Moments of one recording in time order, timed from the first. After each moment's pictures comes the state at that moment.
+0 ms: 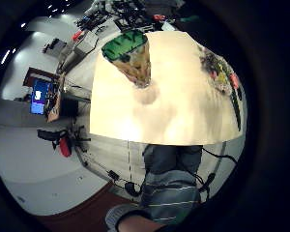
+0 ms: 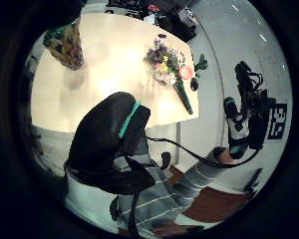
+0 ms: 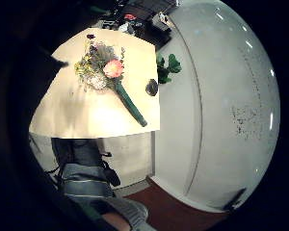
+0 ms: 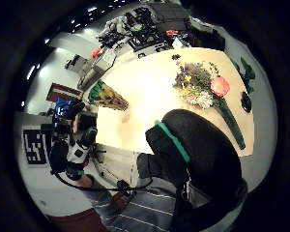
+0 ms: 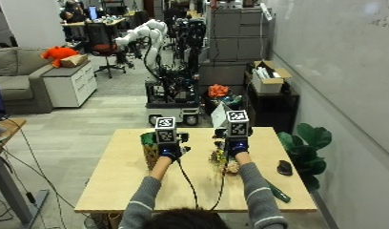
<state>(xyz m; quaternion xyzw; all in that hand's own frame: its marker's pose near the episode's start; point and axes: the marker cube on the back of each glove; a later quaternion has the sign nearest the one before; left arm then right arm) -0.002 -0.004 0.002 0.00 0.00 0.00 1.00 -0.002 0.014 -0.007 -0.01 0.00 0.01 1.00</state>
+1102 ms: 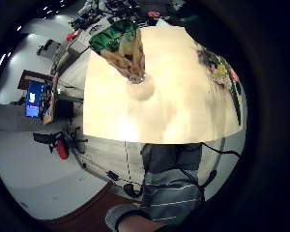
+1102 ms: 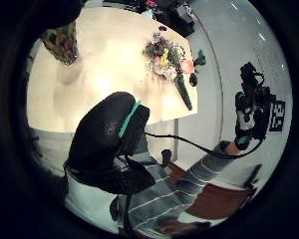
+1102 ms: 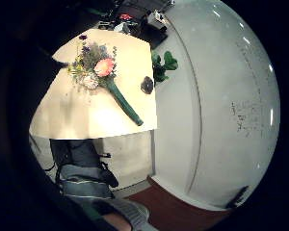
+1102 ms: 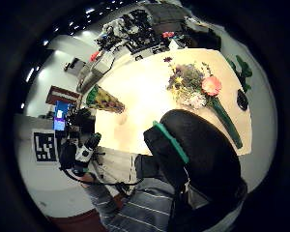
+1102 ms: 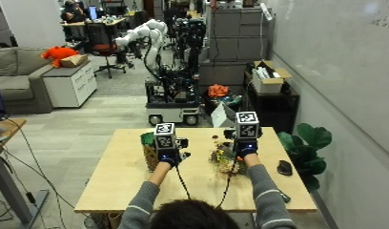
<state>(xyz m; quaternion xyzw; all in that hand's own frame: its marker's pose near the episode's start) -0.002 0.012 0.027 -0.02 0.02 0.03 1.00 0.036 0.025 -0.005 0.00 -0.01 0.02 1.00</state>
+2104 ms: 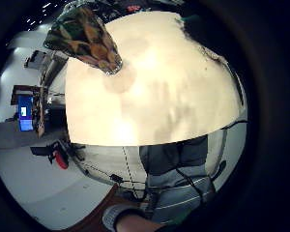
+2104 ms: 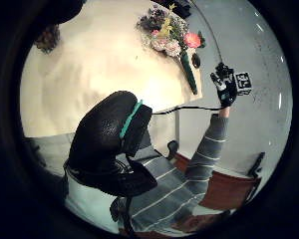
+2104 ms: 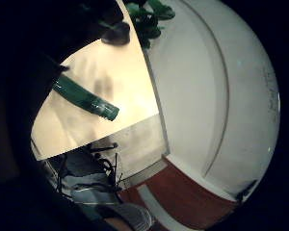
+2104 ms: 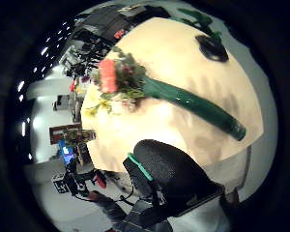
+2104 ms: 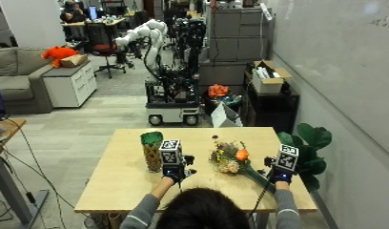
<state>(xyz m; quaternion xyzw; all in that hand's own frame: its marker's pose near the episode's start) 0.017 0.032 0.112 -0.06 0.04 0.09 0.99 0.221 0.027 0.206 -0.12 -0.08 0.20 0.97</state>
